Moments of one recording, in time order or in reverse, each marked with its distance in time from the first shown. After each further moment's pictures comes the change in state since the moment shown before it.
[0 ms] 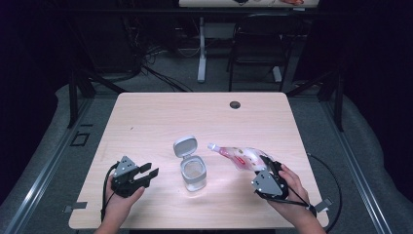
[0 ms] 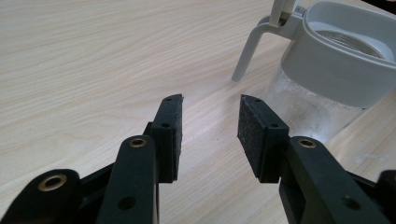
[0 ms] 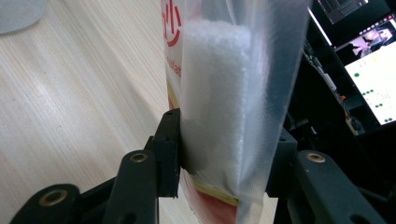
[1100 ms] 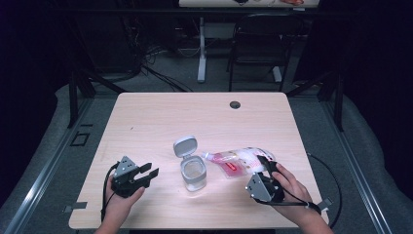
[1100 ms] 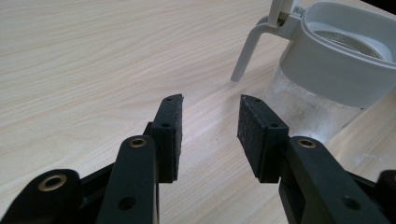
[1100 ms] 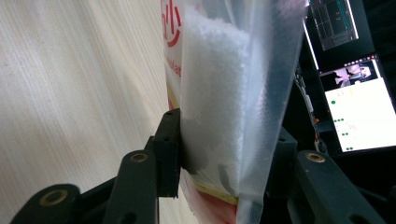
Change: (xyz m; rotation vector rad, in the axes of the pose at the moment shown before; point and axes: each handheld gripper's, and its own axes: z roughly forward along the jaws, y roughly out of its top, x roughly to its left) left arm -0.001 0.000 0.000 -0.002 -0.001 0.003; right arm 0.004 0.016 -0.006 0.023 -0.028 -0.216
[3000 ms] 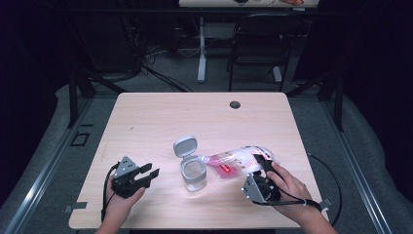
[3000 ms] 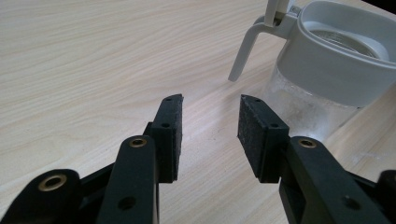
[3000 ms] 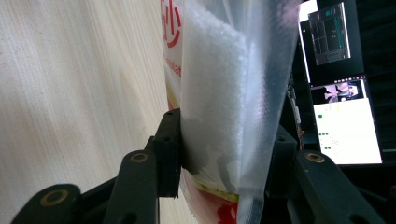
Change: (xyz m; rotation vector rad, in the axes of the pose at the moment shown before) left arm -0.002 0.000 0.000 0.001 -0.002 0.001; right arm -0.002 0.011 0.000 -0.003 -0.011 -0.124
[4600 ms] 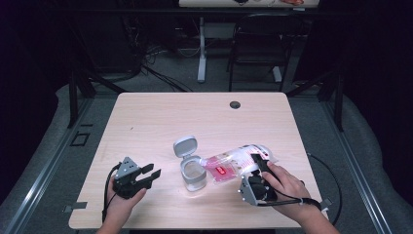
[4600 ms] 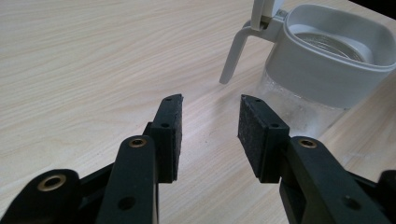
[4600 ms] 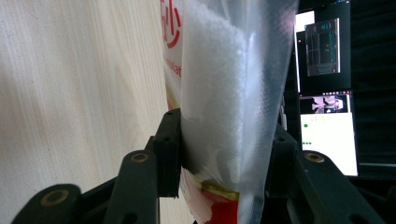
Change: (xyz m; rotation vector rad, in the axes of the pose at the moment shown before) left arm -0.005 0.002 -0.001 -0.004 -0.016 0.009; right arm 0.001 0.009 0.001 0.019 -0.019 -0.122
